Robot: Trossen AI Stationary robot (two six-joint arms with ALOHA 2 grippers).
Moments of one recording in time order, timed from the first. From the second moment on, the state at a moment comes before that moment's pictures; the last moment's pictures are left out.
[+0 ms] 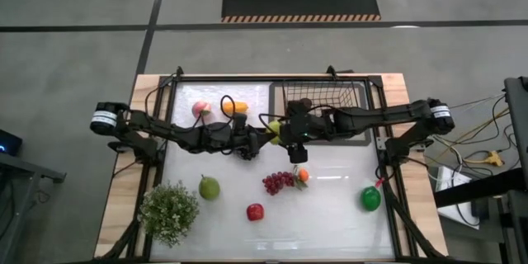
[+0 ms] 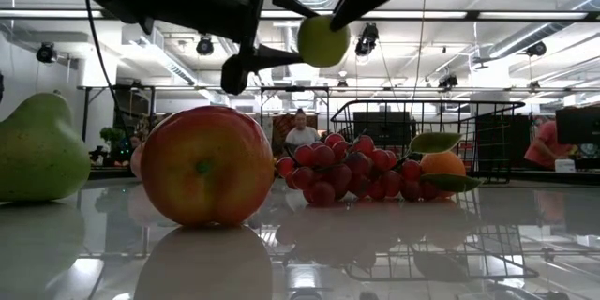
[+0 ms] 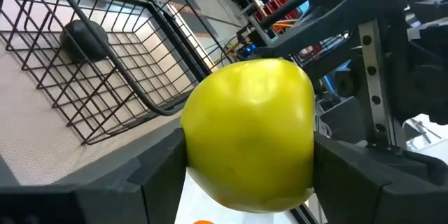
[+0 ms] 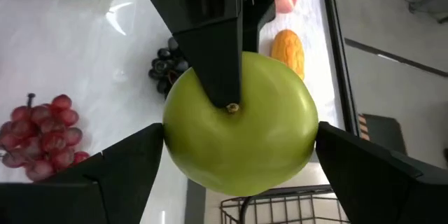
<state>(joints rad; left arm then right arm) -0.04 1.50 0.72 0.69 -0.31 -0.93 0.06 1.56 1.37 -0.62 0.27 -0.24</state>
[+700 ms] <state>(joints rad) -0.04 1.50 0.73 0.70 -0.32 -0.93 0.06 1.55 1.37 -0.62 0.26 -0.23</state>
